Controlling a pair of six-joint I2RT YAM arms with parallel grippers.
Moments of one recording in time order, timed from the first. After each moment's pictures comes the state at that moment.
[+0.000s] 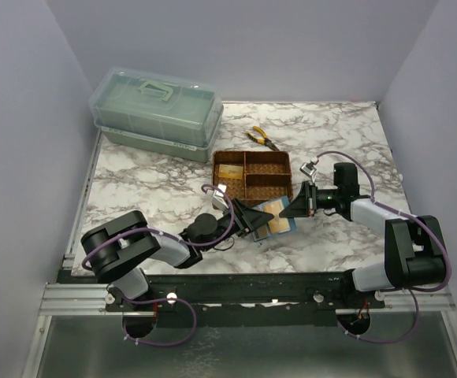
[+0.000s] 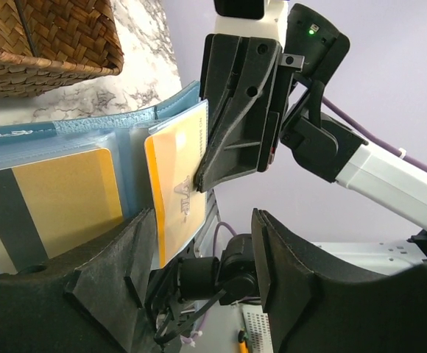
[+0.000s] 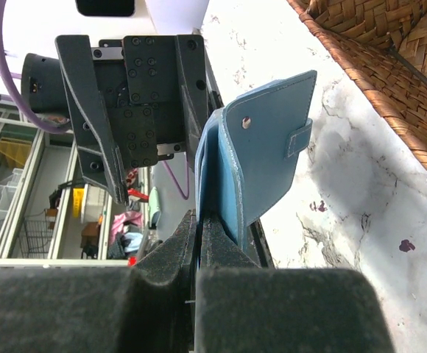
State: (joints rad) left arm -1.02 1.58 0.37 1.21 -0.05 -1.29; right arm 0.10 1.42 0.57 0.09 -1.36 0.42
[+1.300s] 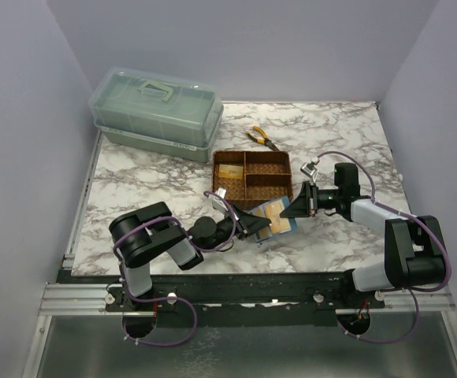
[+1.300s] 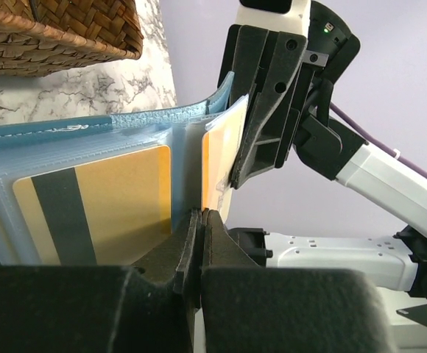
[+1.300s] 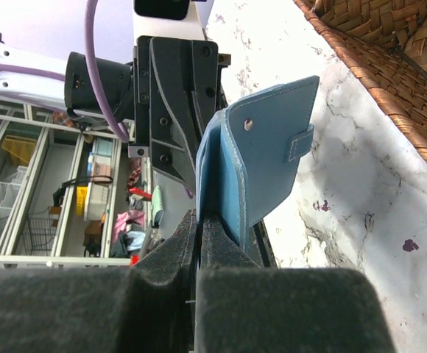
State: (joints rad) left arm -0.99 1.80 0.35 1.49 0.02 -1.39; right arm 0.10 1.42 0.56 0.10 -1.38 0.43
